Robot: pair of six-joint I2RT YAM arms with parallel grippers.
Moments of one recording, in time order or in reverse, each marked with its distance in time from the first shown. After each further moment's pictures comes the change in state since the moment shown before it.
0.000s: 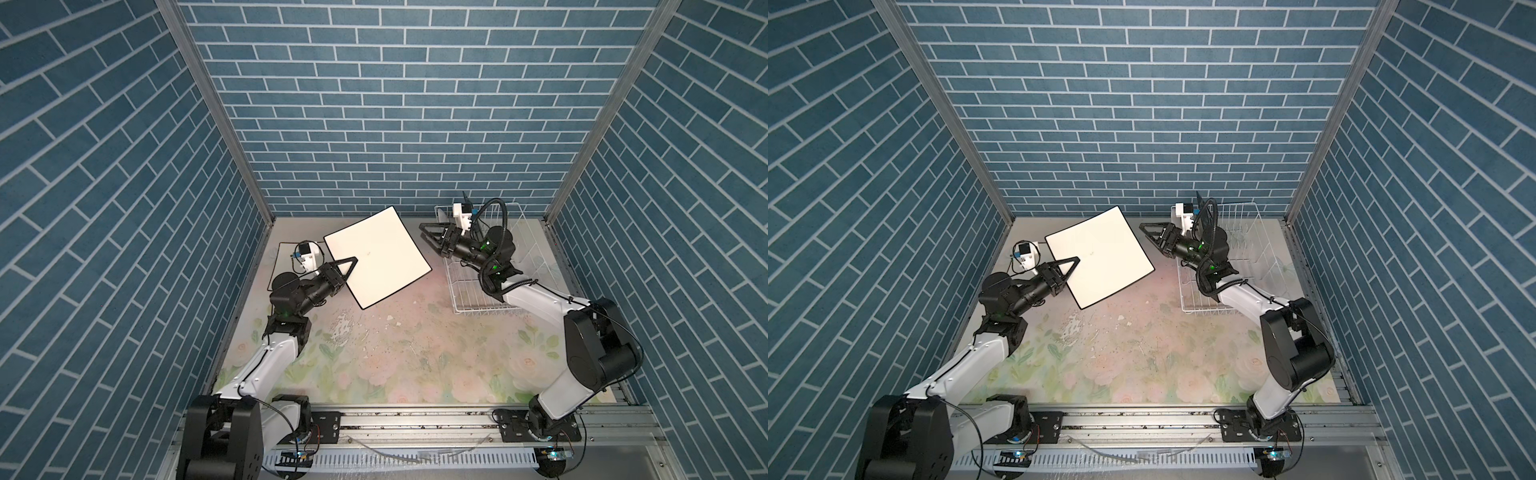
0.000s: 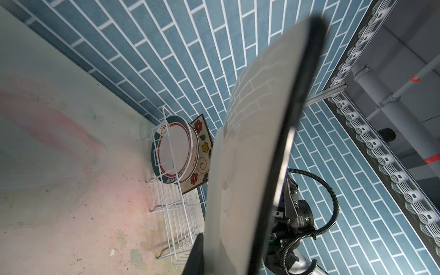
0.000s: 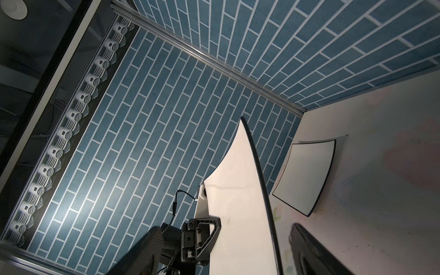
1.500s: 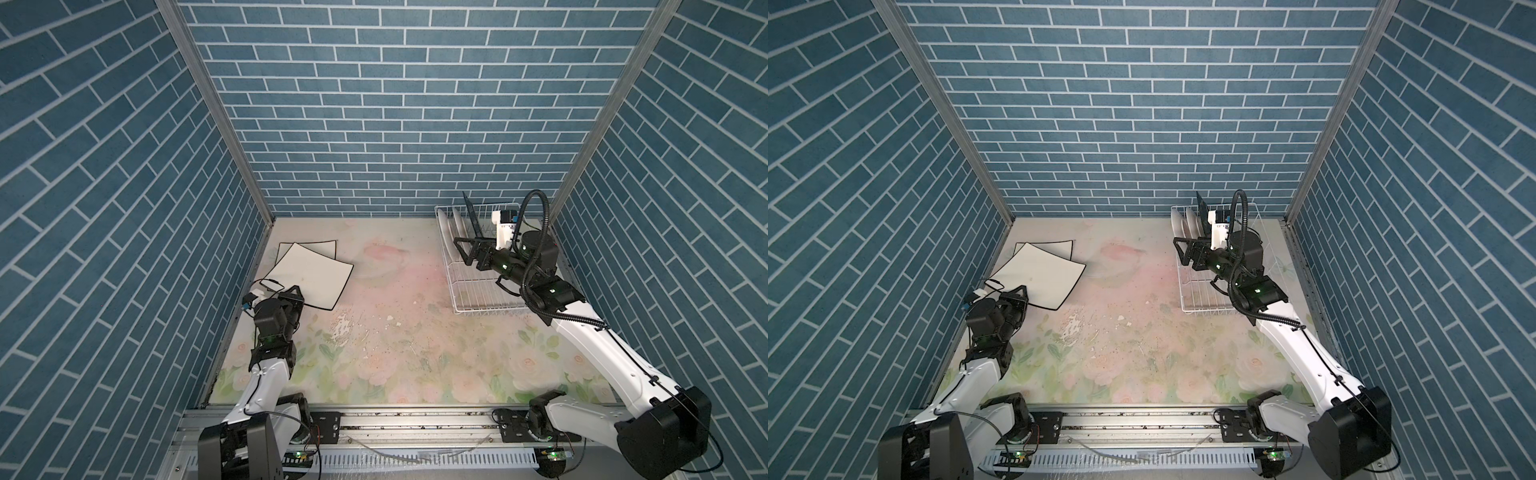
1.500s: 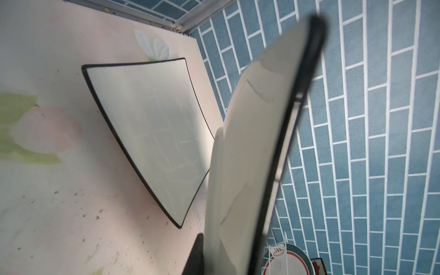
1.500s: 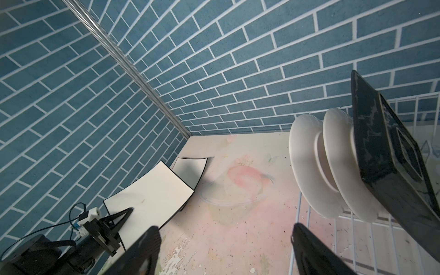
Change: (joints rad) left arm 0.272 -0.124 -0.235 -0.234 -0.565 0.041; right arm -0.060 -0.467 -0.051 -0.807 0.403 -0.753
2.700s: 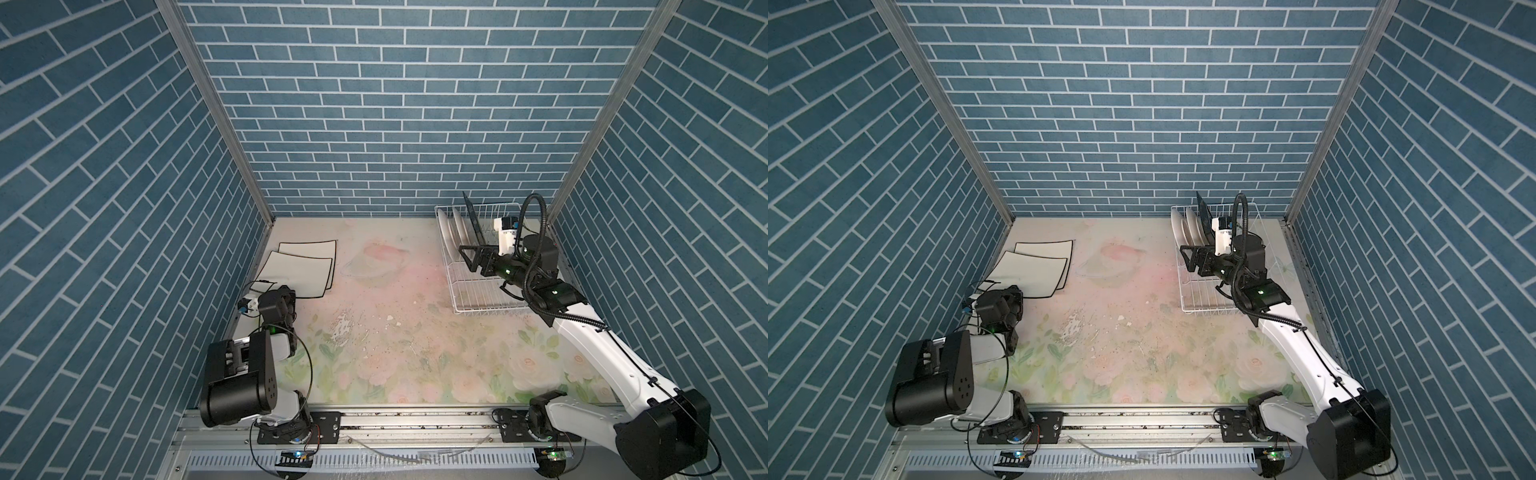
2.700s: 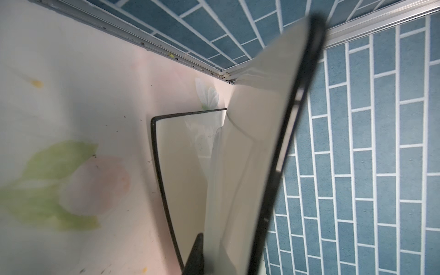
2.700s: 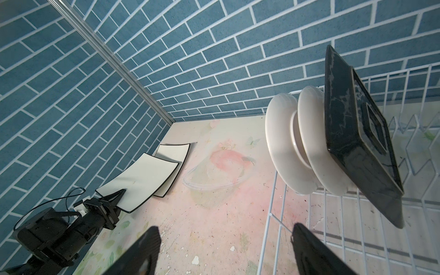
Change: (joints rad) left arm 0.042 0.487 0.081 0.346 -0.156 -0.132; right arm -0.053 -0.006 -0.031 -0.067 -0.014 -0.046
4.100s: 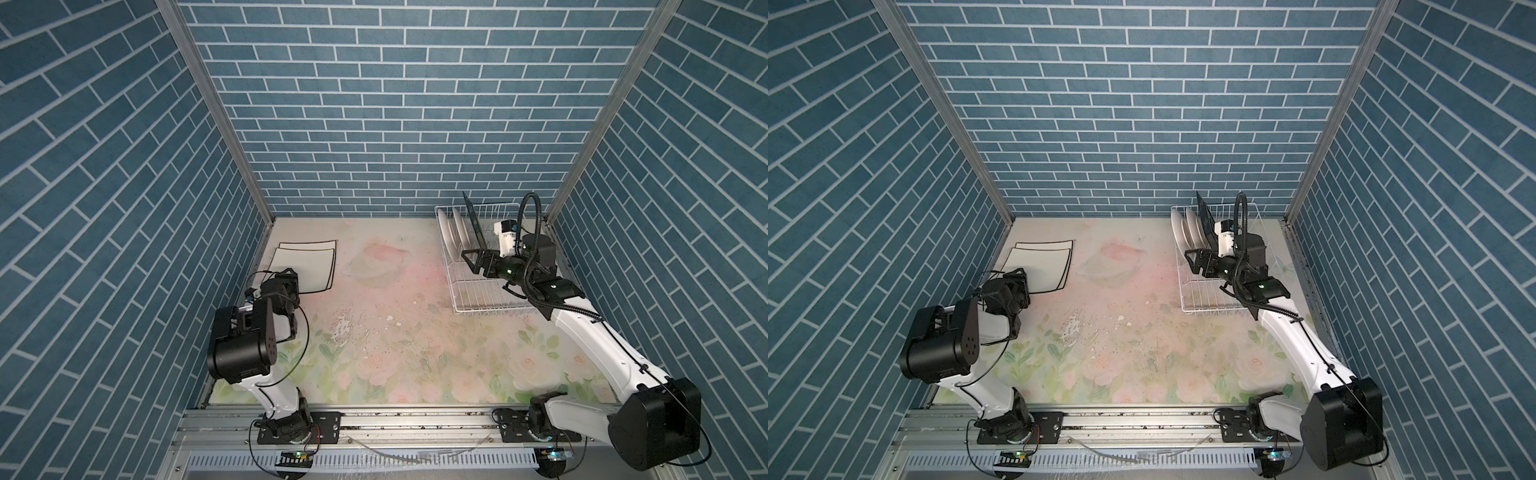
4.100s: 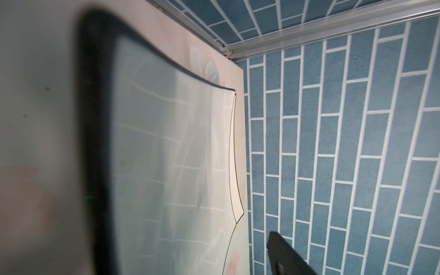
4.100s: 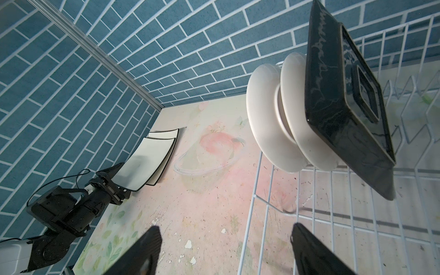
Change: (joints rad) left arm 0.005 0.222 0.164 0.022 0.097 -0.089; right arm -0.060 0.055 0.002 -0.063 -0.063 -0.004
